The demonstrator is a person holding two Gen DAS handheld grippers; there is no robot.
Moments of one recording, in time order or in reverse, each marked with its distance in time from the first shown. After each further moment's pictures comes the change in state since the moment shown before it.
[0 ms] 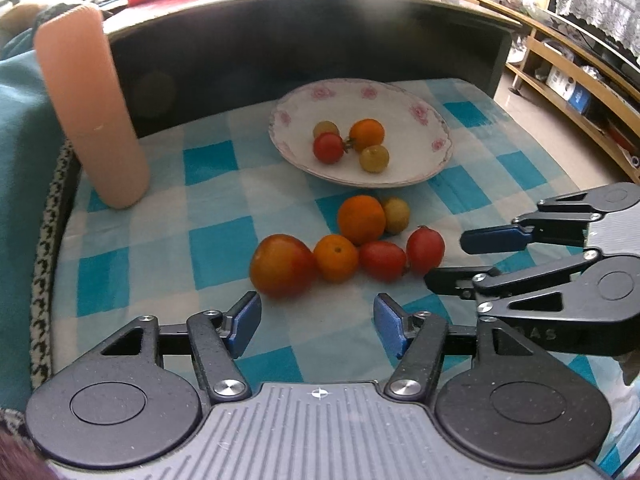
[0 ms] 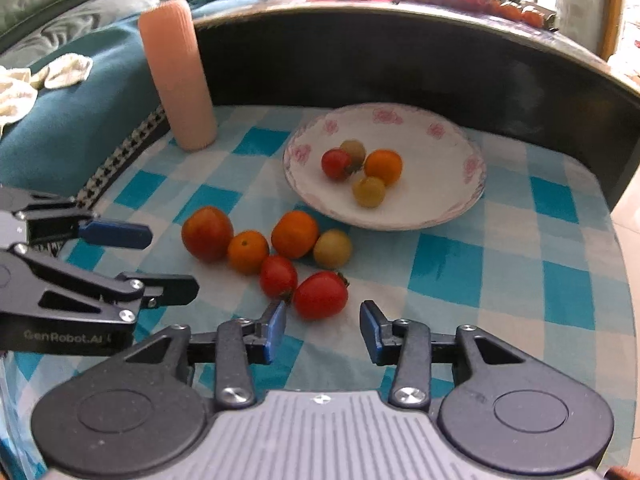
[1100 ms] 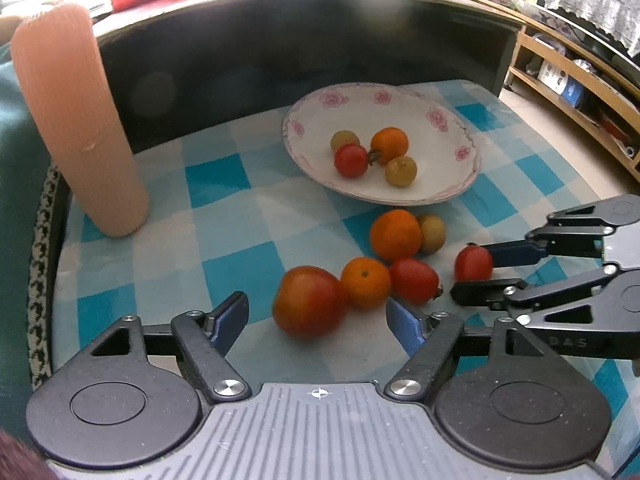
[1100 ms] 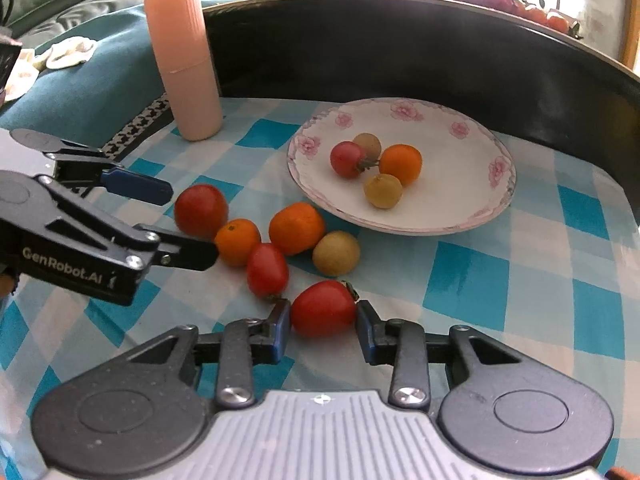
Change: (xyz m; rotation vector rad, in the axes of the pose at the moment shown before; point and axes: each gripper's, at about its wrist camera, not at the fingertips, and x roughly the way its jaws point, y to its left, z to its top) left arm 0.022 0.029 0.013 0.040 -0.008 -0.023; right arm 0.025 -0.003 -0.003 -0.044 -0.026 0.033
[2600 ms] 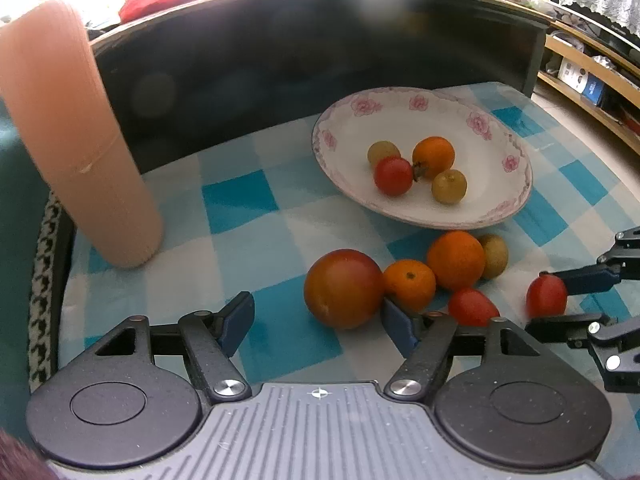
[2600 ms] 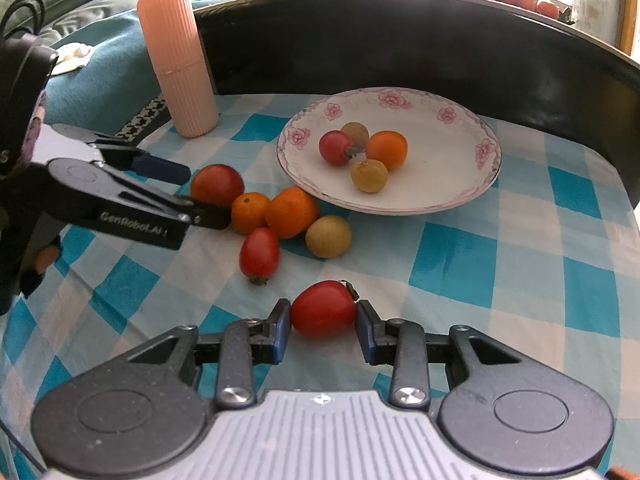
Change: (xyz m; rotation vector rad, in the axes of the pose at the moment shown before) left arm 0.029 0.013 0.016 0.040 -0.039 0.067; right arm -0.005 -0.009 -0.011 0.021 0.011 0.015
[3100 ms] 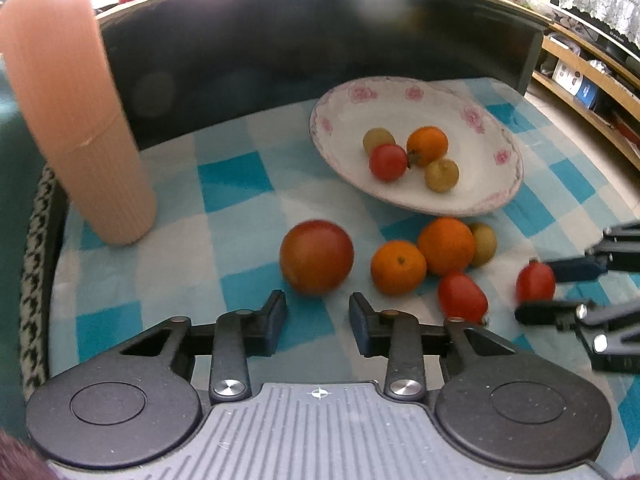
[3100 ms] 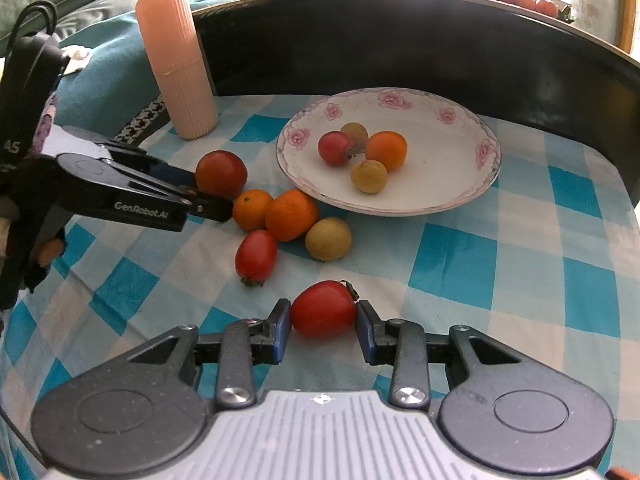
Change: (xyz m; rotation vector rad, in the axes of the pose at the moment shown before) left arm -0.009 0.006 -0.009 -0.034 0.047 -0.038; right arm 0.000 -0.002 -0.001 0.011 0.001 0.002
